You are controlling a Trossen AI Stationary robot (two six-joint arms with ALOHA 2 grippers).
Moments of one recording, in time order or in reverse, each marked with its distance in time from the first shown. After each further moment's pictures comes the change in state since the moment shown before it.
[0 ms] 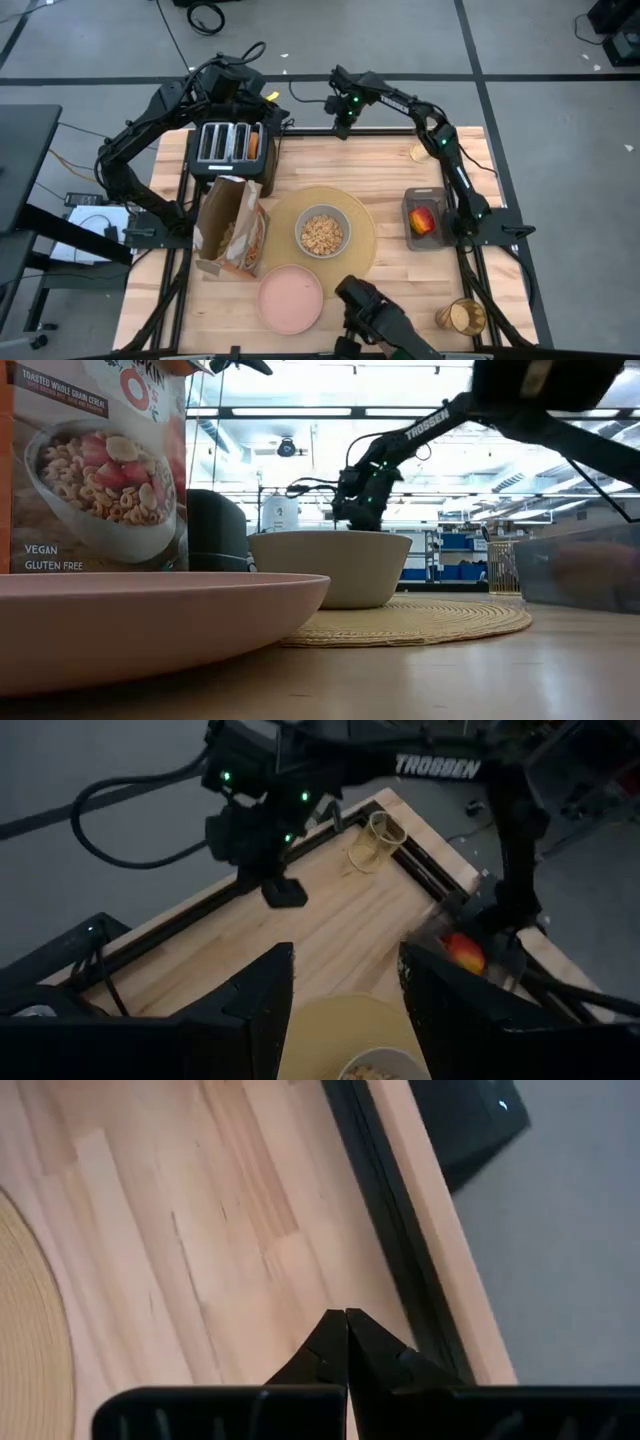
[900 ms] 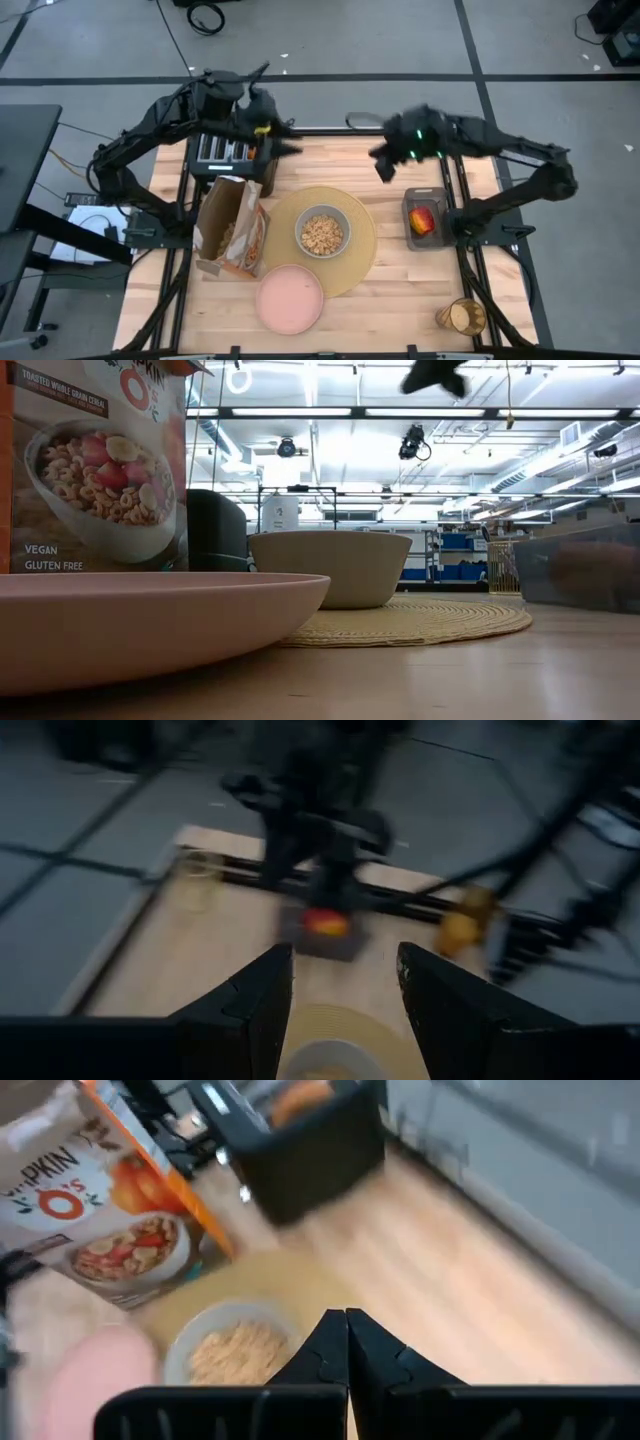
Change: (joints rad) left arm -0.192 -0.036 0.000 0.158 0.304 0.369; right arm 0.546 -1.126 -0.756 0.232 0.401 0.728
